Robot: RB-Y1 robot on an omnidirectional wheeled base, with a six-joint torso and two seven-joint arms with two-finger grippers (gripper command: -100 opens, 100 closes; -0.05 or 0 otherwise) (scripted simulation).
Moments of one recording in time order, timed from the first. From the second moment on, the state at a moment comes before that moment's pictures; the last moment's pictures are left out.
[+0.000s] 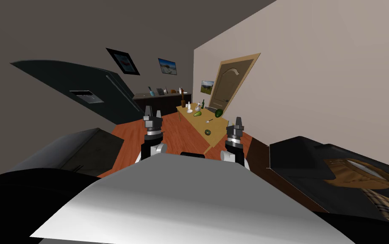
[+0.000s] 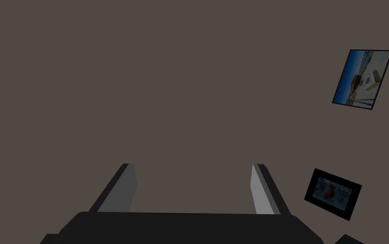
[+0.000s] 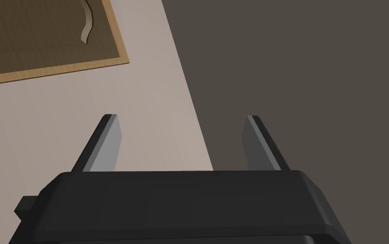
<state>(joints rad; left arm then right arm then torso) 0.52 0.01 0.01 -2.30 0.11 -0.54 -0.13 0.50 0.03 0.01 -2.27 0.11 -0.37 -0.05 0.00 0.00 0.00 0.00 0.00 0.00</state>
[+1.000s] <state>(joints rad) 0.52 0.01 0.01 -2.30 0.11 -0.54 -0.13 0.42 -0.21 -0.02 -2.11 -0.08 -0.19 -0.25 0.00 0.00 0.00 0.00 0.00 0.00</state>
